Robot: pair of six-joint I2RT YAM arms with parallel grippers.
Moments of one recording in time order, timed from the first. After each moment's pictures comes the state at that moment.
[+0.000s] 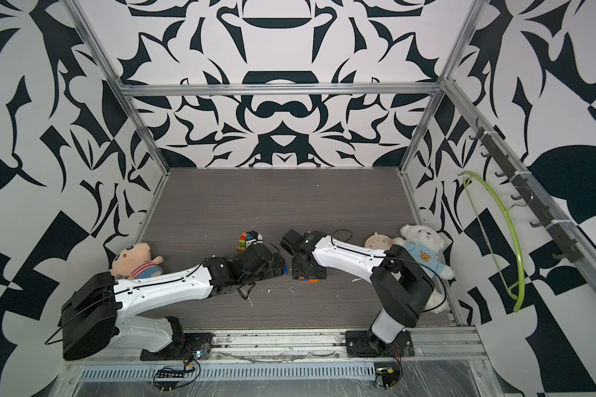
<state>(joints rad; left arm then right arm) -1.06 1.36 0.78 -0.30 -0.25 -1.05 0.85 1.62 1.03 -0.87 0.09 0.87</state>
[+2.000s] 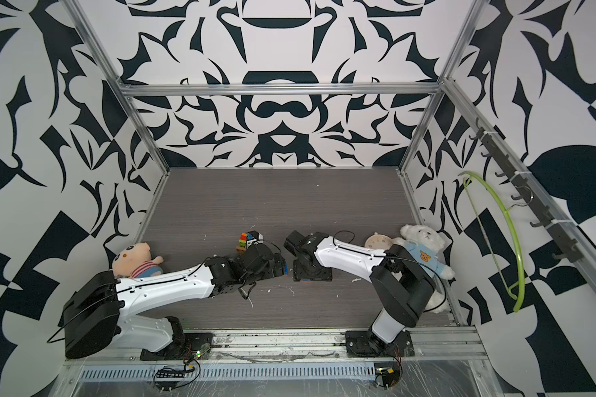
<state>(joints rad) -1.06 1.38 0.79 -0.31 -0.26 -1.05 0.82 1.60 0.99 -0.86 0.08 0.85</state>
